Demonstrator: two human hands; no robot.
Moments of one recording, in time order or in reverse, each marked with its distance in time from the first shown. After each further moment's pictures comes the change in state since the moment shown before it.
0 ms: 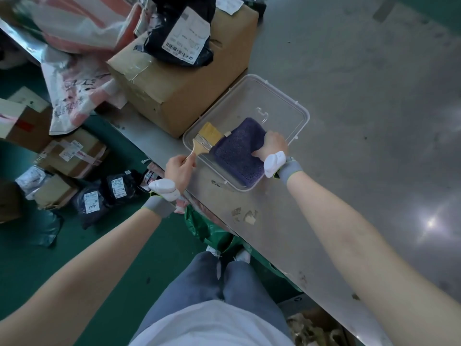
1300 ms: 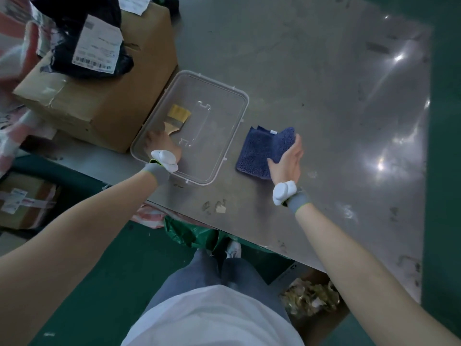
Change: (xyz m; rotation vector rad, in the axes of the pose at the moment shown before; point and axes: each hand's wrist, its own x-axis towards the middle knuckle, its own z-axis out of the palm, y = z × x) left_hand 0.049 0.064 0.073 0.772 -0.006 0.216; right_hand -0.124 0.121 0.011 0.399 0.580 0.435
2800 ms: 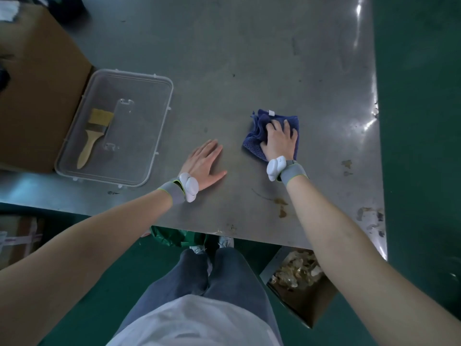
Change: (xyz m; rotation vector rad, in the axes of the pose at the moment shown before) left_hand -0.142 0.151 0.119 0.155 -0.237 0.994; right_hand 0.074 0.160 -0.063 -0.418 -0.160 -0.094
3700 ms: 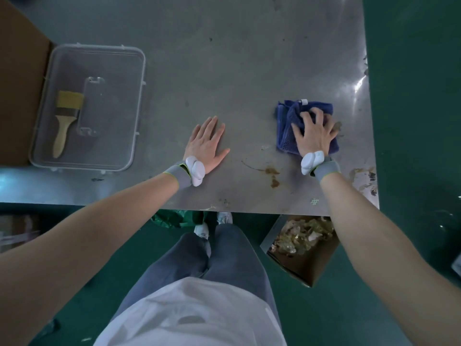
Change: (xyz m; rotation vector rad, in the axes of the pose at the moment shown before) left_hand 0.004 0.033 0.027 0.105 -0.048 0.008; right_hand -0.070 0.106 0.006 0.068 0.148 0.237
